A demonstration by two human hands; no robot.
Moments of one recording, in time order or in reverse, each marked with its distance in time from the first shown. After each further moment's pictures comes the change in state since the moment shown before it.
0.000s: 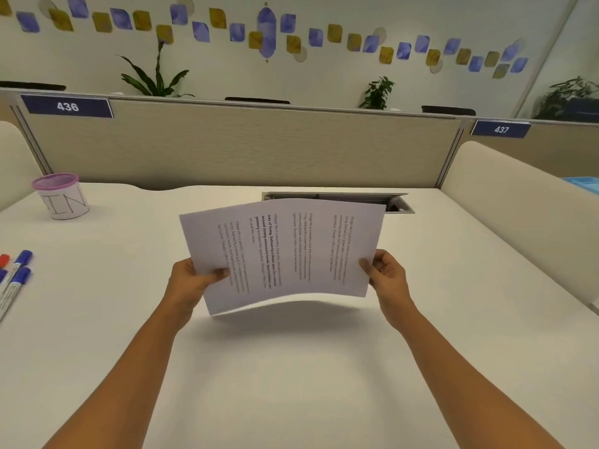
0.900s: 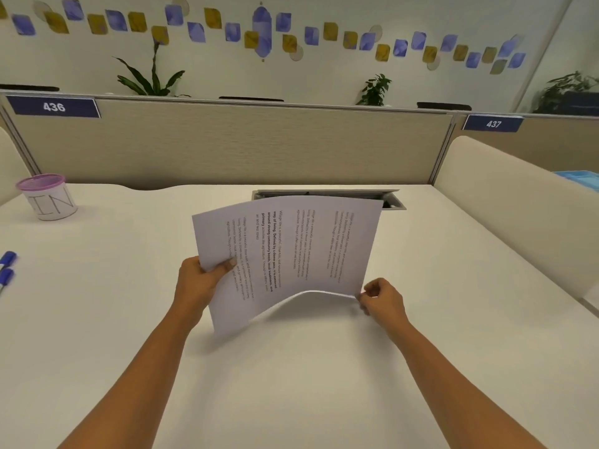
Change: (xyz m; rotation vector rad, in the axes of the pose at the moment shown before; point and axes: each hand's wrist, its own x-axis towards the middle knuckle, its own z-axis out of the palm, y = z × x) left_hand -0.013 0.000 0.049 0.055 0.076 0.063; right_hand -0.007 0.032 -0.037 -0.559 0.099 0.273
